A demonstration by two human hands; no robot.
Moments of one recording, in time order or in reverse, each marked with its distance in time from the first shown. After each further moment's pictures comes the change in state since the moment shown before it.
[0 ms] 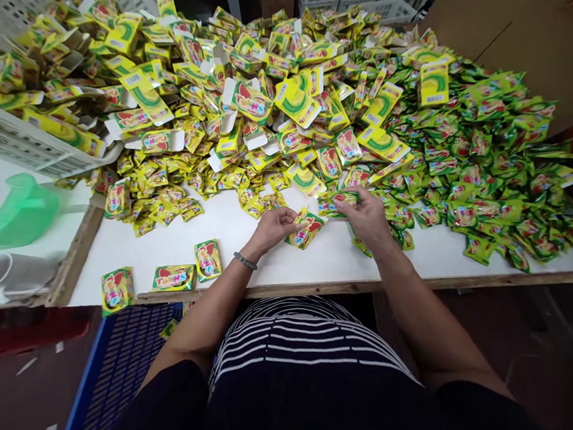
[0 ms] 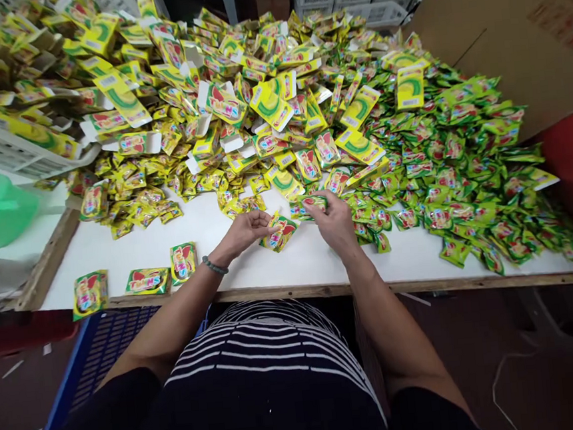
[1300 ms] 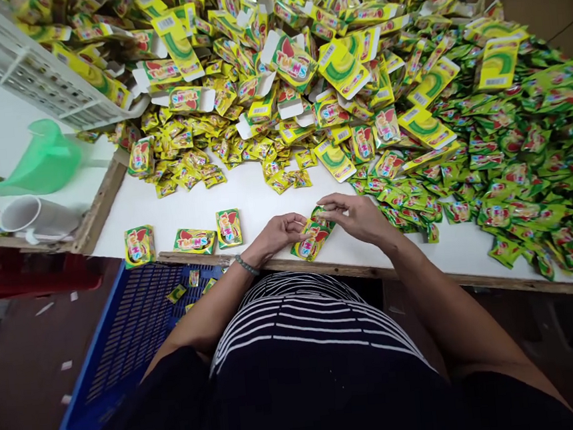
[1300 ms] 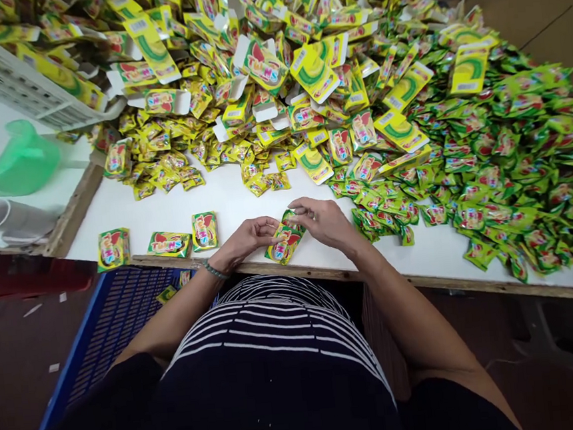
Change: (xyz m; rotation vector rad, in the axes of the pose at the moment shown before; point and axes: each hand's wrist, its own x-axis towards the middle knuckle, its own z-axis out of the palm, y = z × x) left_hand -0.070 -0.031 -0.007 -0.384 -0.128 -0.173; right_hand -0.031 -0.030 0.042 -0.325 -0.550 -0.244
